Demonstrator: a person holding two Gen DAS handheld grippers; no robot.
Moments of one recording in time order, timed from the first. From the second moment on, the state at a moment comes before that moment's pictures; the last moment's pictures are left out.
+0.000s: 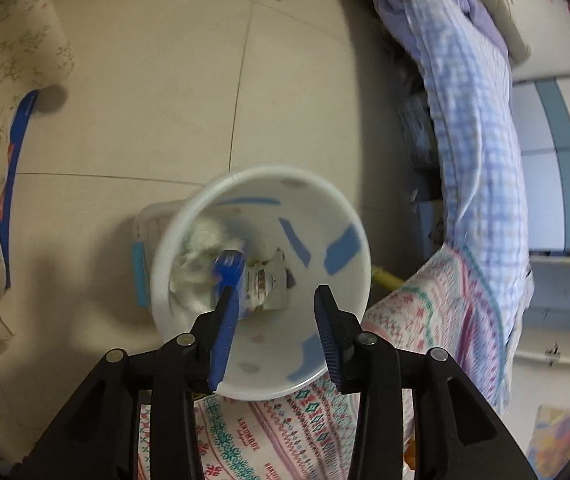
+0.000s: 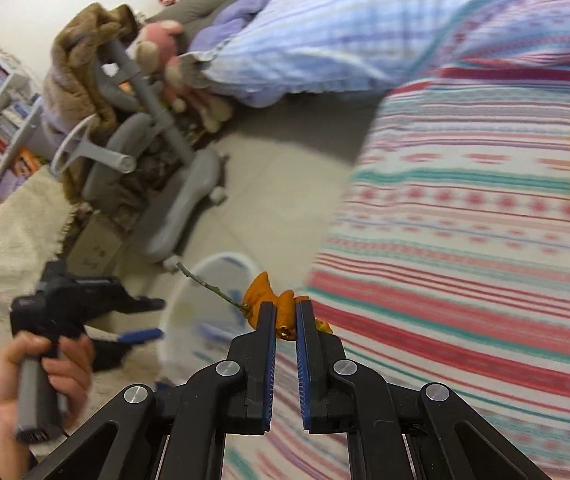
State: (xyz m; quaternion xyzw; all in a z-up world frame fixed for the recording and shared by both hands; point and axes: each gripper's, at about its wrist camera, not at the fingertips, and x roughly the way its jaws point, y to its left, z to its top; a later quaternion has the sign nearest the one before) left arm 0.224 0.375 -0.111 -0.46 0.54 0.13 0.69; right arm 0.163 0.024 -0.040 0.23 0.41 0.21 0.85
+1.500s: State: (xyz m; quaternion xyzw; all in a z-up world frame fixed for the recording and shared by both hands) left arm 0.254 0.146 -0.013 -0.19 0.51 -0.10 0.83; right arm 0.117 -0.184 0.008 0.24 0.41 0.02 0.88
